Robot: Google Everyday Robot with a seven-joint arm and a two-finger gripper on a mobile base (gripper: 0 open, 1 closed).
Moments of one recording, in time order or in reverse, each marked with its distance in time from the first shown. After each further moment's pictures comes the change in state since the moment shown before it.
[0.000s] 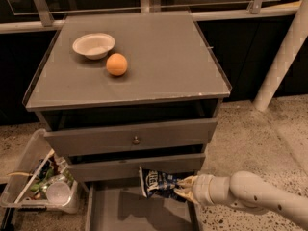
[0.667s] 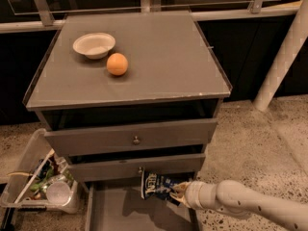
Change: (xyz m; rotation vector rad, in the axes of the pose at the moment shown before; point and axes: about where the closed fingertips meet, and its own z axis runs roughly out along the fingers) arm 0.050 -0.001 0.066 0.030 0.027 -0.009
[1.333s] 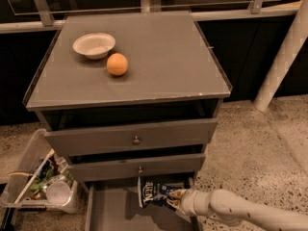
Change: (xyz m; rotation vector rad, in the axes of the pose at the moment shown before) arm 0.043 0.015 0.053 0.004 -0.016 -0.042
